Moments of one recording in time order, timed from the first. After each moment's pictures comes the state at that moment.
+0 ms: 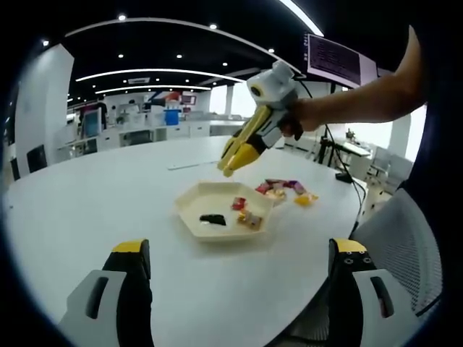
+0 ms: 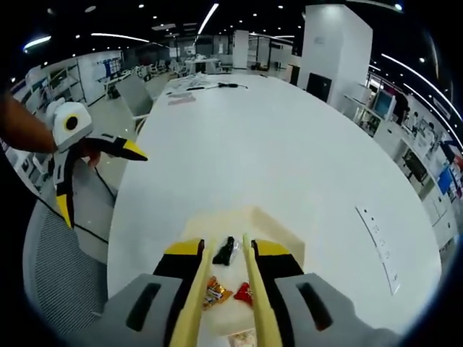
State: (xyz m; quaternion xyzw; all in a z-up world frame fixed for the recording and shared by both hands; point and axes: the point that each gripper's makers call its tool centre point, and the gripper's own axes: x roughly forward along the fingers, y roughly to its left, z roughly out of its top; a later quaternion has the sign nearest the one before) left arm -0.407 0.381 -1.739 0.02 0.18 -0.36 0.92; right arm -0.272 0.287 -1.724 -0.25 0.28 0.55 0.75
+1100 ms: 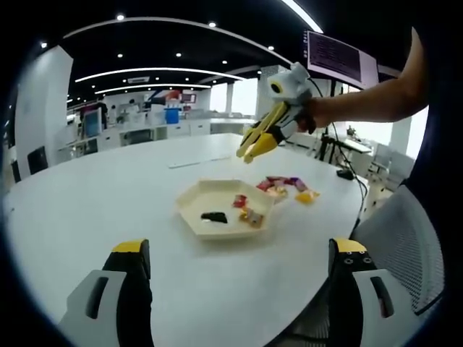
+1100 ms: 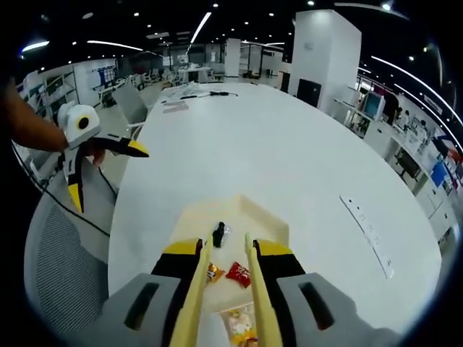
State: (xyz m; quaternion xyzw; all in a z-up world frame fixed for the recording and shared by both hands) left arm -0.407 0.382 -1.740 0.03 0.18 -0.35 0.92; right arm -0.274 0.237 -1.714 -0.23 0.27 0.53 0.77
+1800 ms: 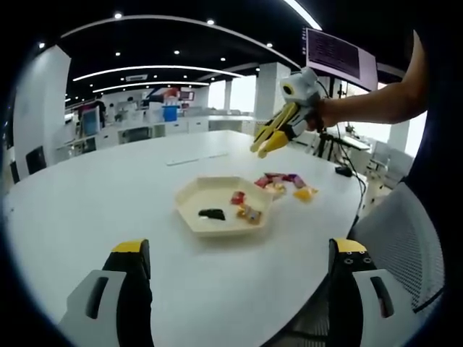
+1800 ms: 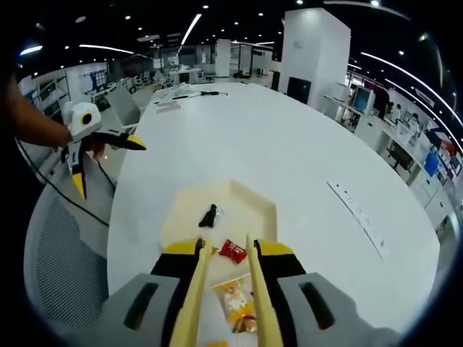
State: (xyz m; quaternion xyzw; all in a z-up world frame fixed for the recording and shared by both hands) left arm -0.409 0.378 -1.746 0.04 0.19 -0.36 0.91; right arm -0.280 0.193 -1.717 -0.22 0.27 0.51 0.78
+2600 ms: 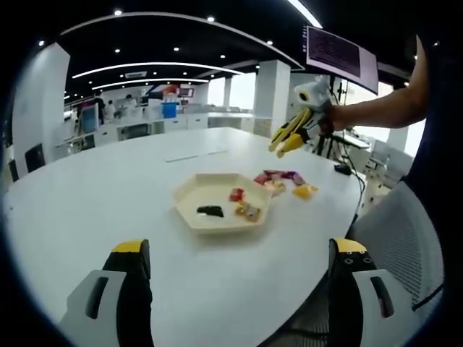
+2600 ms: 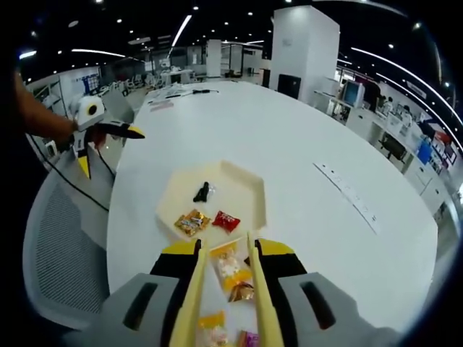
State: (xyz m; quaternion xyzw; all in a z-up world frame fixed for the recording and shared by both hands) left arm -0.410 0.377 -1.750 0.03 0.20 -0.36 0.91; right arm -0.293 0.137 -1.727 -0.21 0.28 0.49 0.80
